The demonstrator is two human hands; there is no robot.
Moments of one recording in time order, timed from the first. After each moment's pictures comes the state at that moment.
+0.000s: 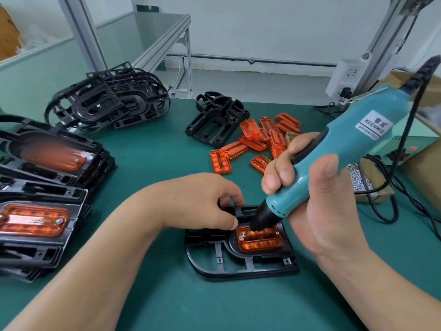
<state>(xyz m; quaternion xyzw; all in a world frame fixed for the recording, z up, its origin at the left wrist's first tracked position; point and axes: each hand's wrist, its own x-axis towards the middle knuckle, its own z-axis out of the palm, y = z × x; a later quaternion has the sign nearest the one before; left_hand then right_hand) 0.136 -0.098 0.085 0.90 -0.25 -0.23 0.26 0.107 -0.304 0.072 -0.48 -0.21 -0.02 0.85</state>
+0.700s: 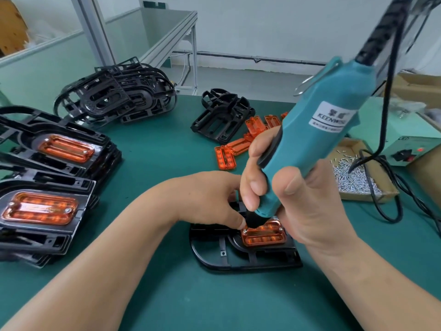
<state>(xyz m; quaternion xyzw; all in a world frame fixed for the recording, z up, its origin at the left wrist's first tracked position) 0.130 -0.109 0.083 0.91 -0.25 -0.22 0.26 0.105 -0.281 0.086 -0.54 -0.30 0.03 0.78</state>
